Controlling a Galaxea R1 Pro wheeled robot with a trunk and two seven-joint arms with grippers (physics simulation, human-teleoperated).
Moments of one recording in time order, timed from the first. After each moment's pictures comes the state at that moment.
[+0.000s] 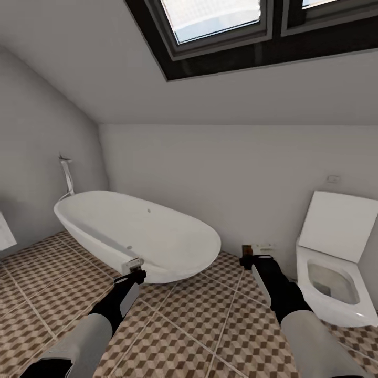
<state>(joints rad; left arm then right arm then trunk) -0.74 -0.09 0.02 -0.45 0.27 0.14 0.37 -0.70 0.00 0.04 -0.86 0.04 0.62 -0.19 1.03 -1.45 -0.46</state>
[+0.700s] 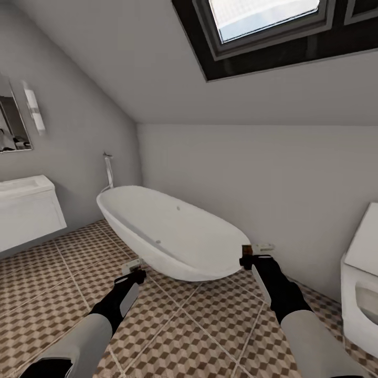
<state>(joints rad) -0.74 -0.09 0.02 -0.45 0.27 0.14 0.37 -0.70 0.00 0.04 -0.86 0.04 0.62 -0.19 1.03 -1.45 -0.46</state>
